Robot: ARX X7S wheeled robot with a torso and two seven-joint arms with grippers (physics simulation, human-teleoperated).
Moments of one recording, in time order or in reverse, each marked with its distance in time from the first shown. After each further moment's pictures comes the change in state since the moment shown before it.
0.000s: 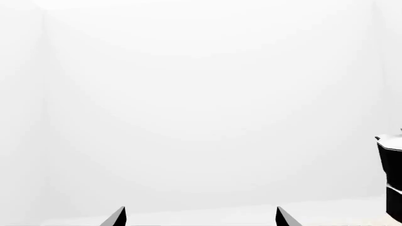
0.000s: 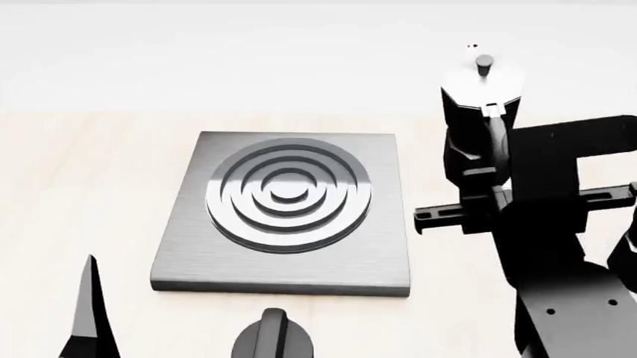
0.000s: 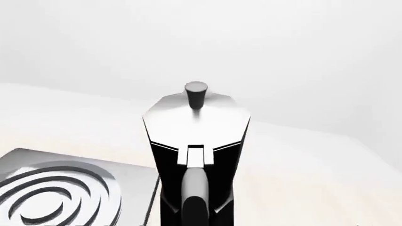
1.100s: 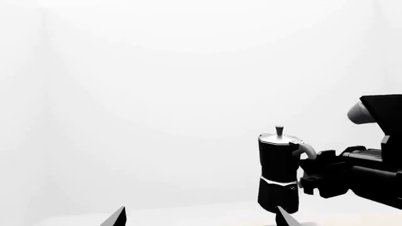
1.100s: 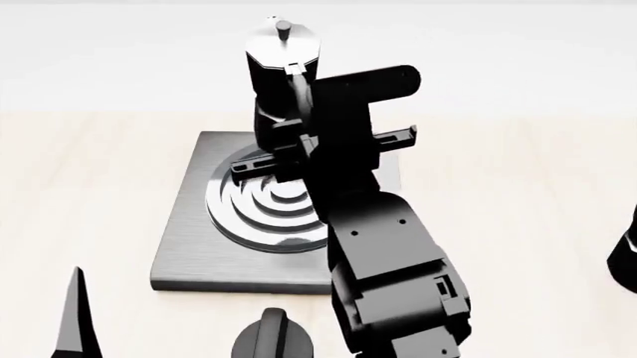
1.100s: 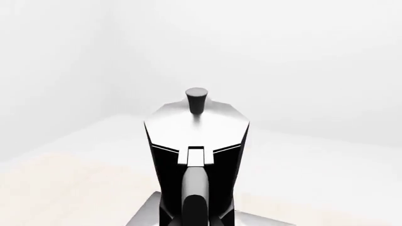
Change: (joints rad) left arm 0.051 -0.043 -0.018 0.041 -0.026 0.004 -0.015; right arm 0.299 -0.398 -0.242 0.652 0.026 -0.422 -0.067
